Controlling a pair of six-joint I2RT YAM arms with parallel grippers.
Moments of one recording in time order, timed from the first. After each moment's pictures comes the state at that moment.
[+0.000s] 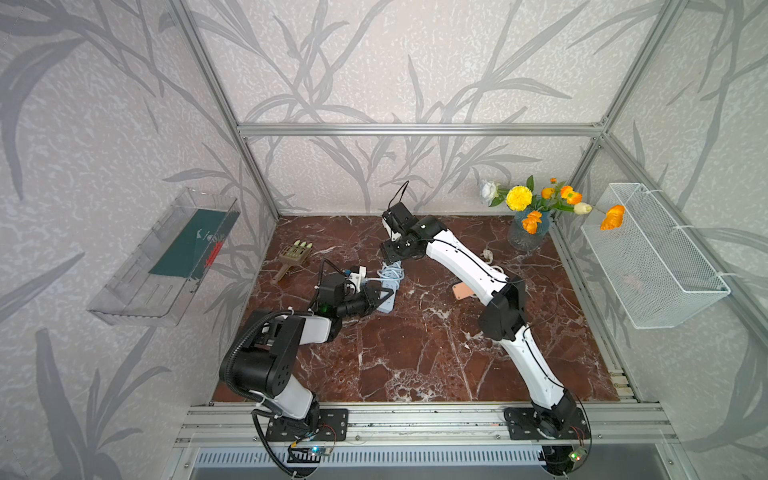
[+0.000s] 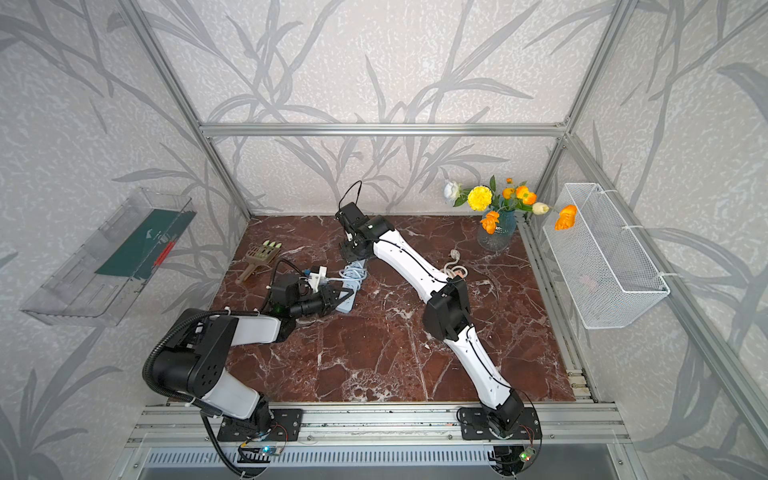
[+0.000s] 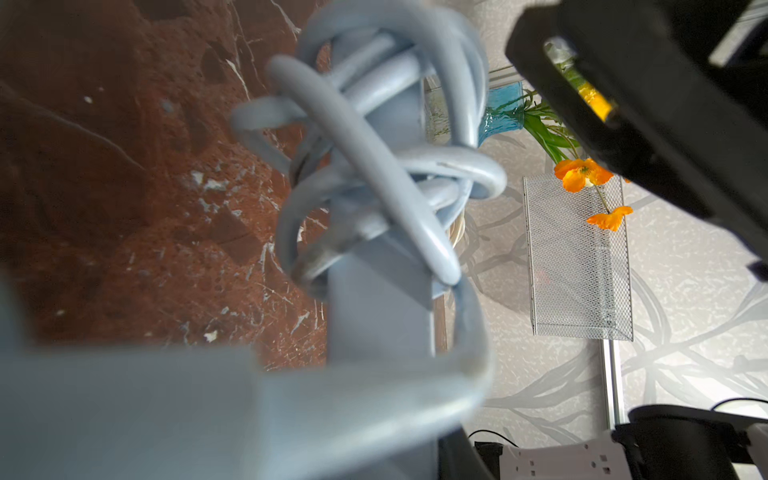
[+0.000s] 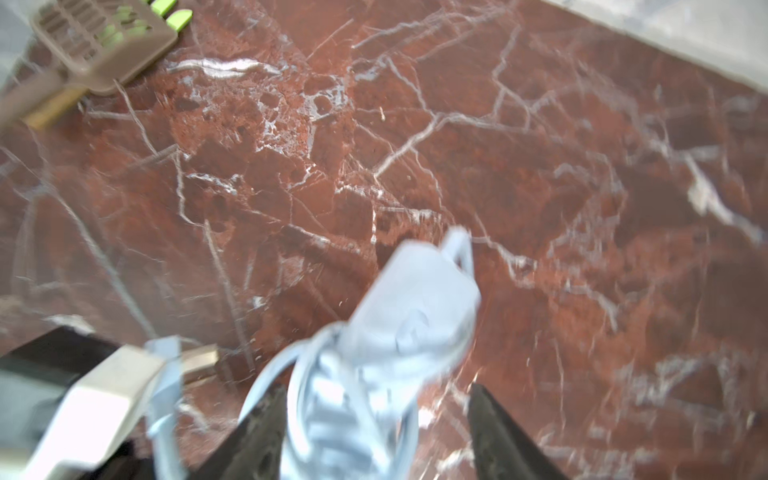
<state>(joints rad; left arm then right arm) -0.21 1.58 0.47 0.68 0.78 -0.98 0.75 2.36 2.45 -1.09 0.07 0.34</state>
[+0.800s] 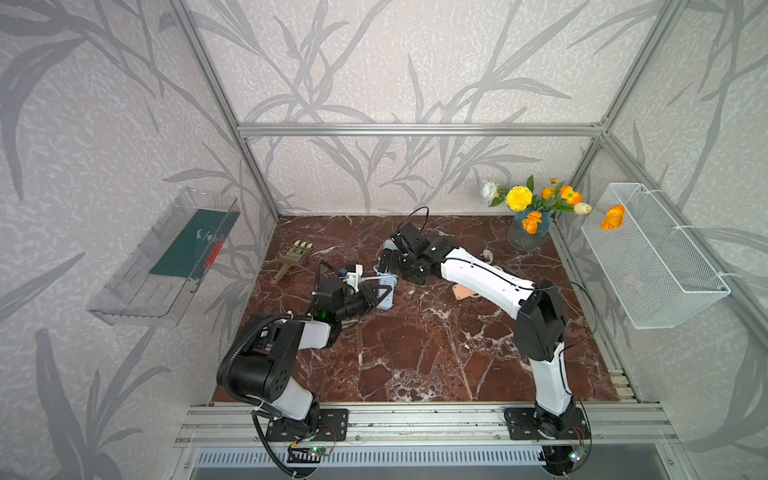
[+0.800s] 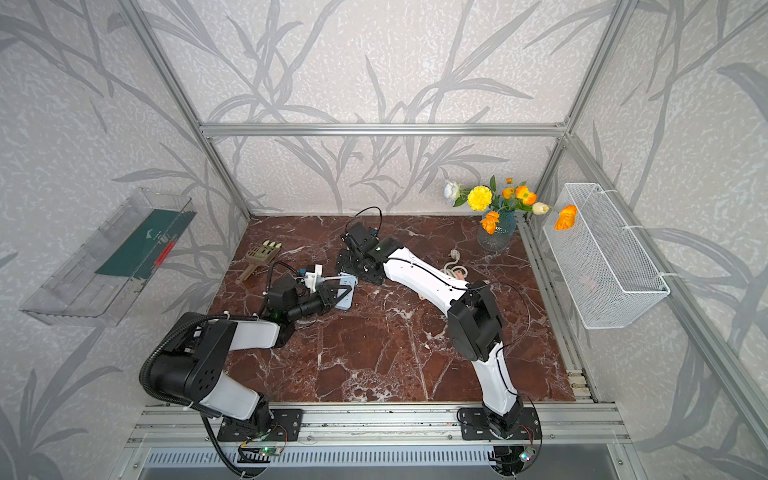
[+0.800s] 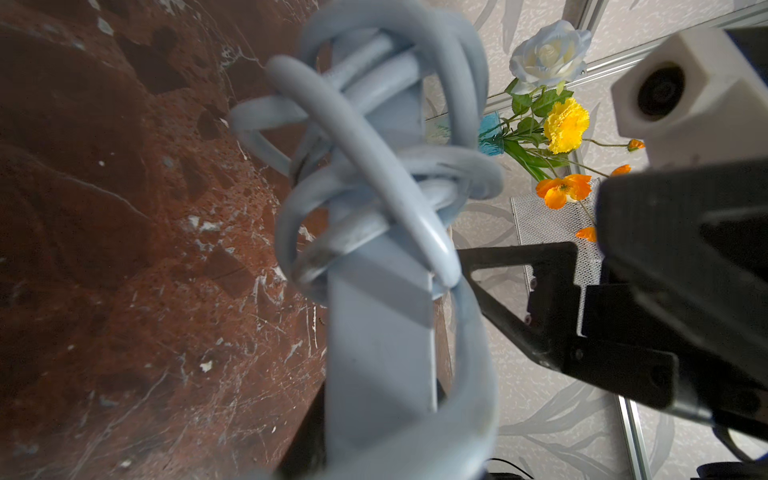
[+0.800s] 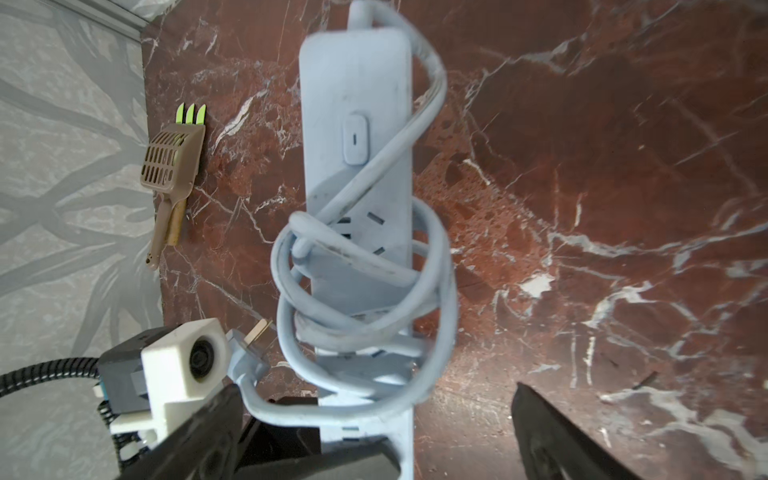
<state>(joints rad) -0.23 1.56 0.43 0.81 0.72 -1.00 0.81 2.09 1.89 -0.73 -0.01 1.00</state>
